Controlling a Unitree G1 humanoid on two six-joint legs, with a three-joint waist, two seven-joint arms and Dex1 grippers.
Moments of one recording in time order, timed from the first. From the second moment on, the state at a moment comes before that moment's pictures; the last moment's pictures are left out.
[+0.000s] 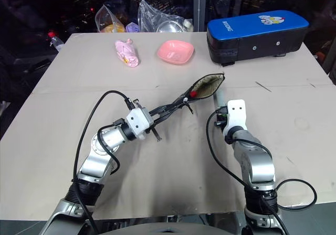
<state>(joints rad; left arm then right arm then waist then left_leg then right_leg) -0.24 0.41 -0.15 -0.03 -0.08 -0.31 -0.69 -0.21 -0.08 -0.02 -0.36 0.09 0.89 0.09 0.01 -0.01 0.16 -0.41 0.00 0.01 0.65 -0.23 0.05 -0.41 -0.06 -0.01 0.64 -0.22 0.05</state>
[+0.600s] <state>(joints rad) -0.23 0.41 -0.16 -0.03 -0.07 -0.31 -0.70 -0.34 -1.00 -0.21 -0.14 0.22 0.28 0.95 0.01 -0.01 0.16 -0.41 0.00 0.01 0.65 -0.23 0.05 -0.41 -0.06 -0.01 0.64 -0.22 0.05</state>
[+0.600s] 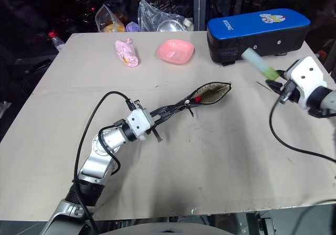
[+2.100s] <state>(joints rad) -0.27 0.39 -0.17 0.01 -0.06 -0.31 -0.70 -0.62 -0.91 0.03 -0.12 0.21 0.38 1.21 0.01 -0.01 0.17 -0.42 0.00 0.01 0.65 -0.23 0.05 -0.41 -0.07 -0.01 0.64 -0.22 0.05</state>
